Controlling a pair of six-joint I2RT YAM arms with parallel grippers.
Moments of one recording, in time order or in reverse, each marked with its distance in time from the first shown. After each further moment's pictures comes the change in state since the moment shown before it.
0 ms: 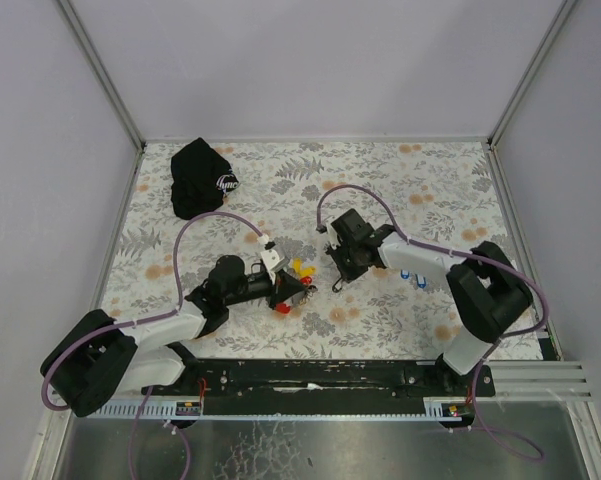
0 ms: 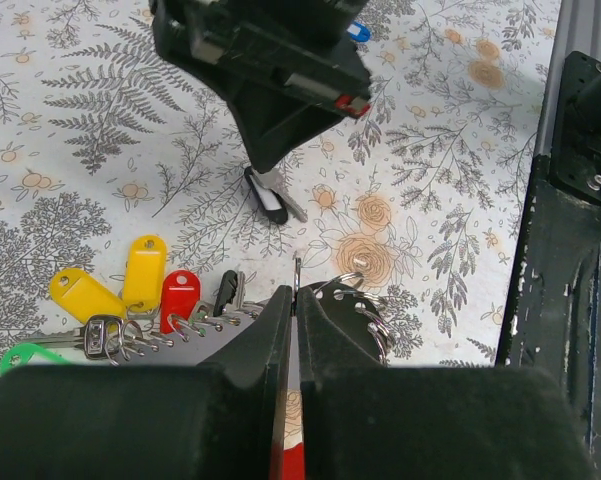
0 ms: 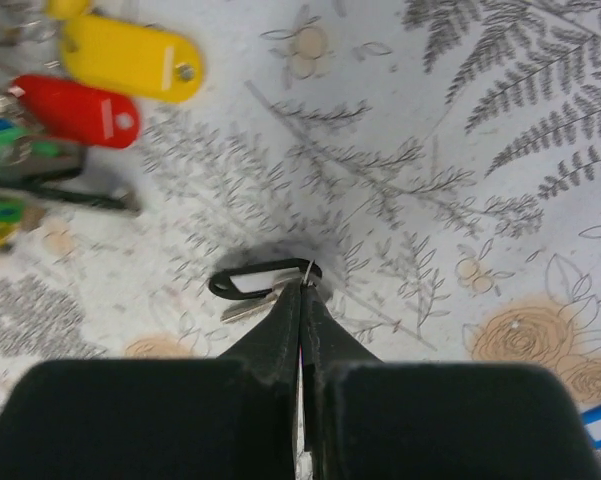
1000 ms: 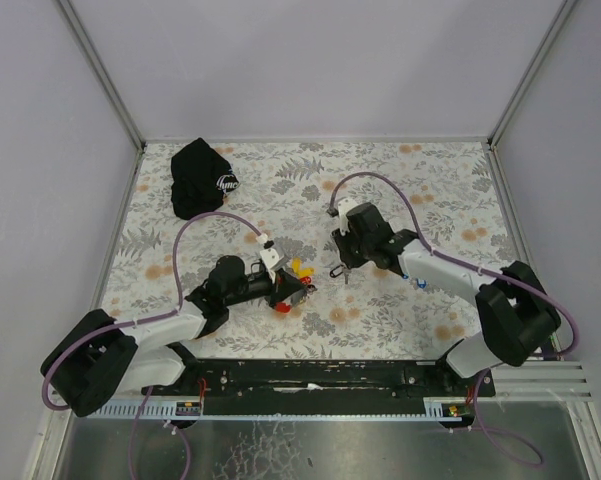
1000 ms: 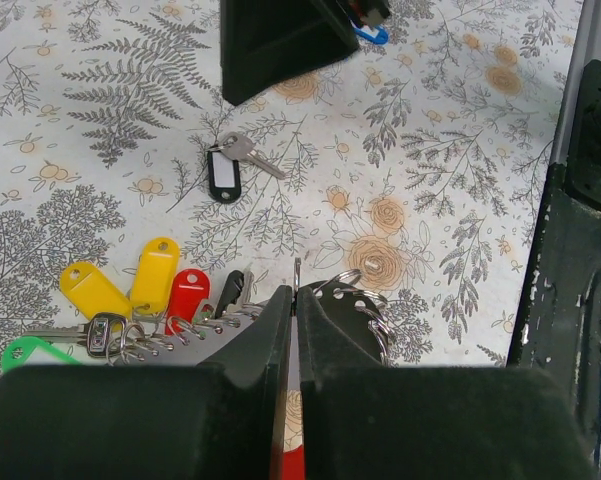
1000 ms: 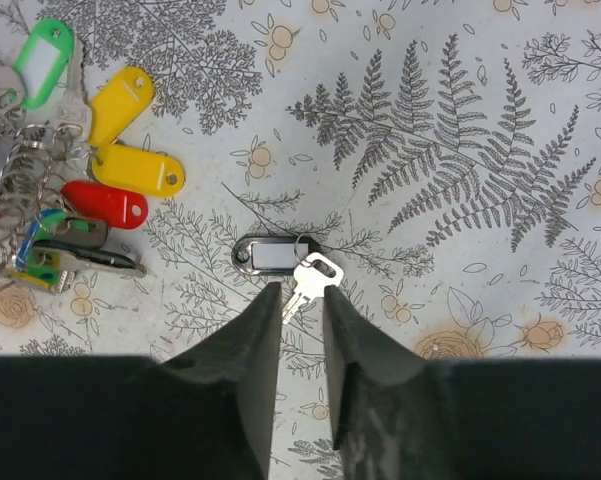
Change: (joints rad) left arm 0.000 0.003 -0.002 0.002 -0.038 -0.013; right arm -0.047 -0.106 -0.032 0.159 0.065 0.002
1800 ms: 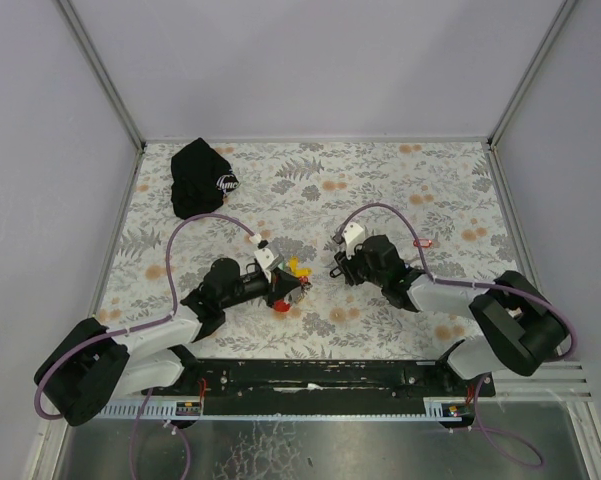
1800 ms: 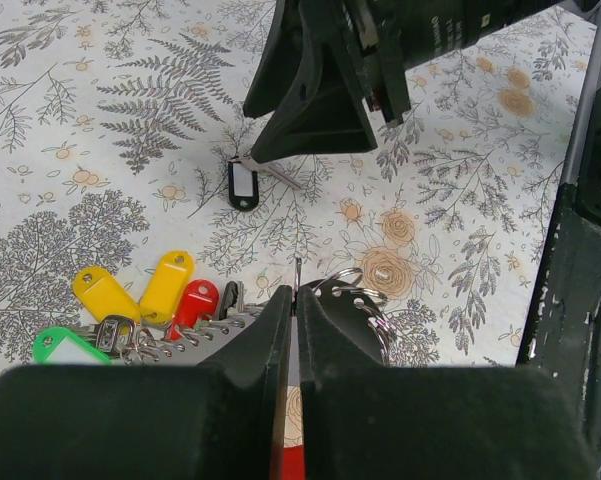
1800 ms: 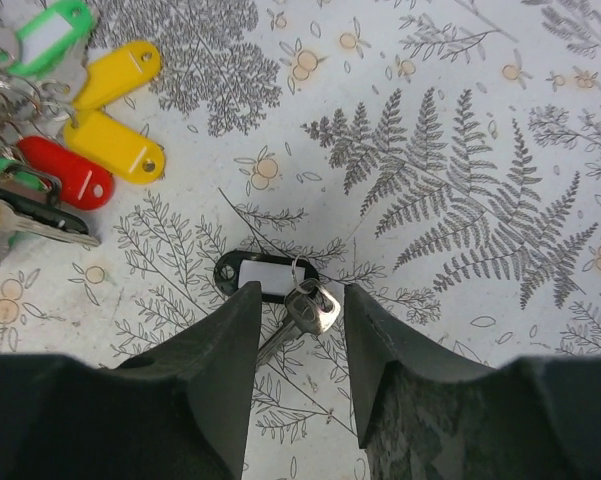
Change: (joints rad) left arm 0.000 -0.066 -0.024 0.001 -0.052 -0.011; right arm 0.021 -0.113 -0.445 0.649 -0.017 -0.159
